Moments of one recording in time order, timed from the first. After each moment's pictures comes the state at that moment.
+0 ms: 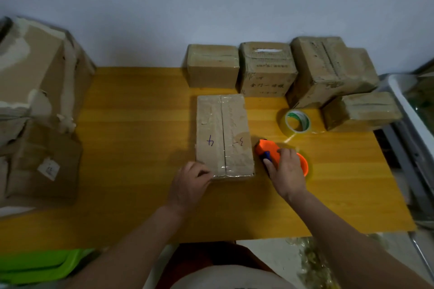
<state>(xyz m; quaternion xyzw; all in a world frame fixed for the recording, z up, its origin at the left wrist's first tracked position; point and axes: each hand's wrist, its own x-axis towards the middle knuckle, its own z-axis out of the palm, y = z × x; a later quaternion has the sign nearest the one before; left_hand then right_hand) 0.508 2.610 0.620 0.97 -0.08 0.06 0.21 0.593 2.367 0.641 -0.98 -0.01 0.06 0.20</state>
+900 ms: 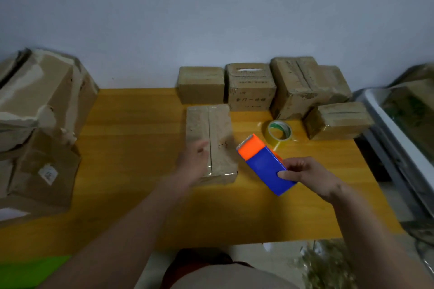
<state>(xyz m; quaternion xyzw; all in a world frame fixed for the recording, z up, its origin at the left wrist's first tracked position) 0.557 2.559 0.701 0.87 0.19 -0.07 0.45 0.592 2.276 0.721 -0.77 -0.05 0.33 0.55</state>
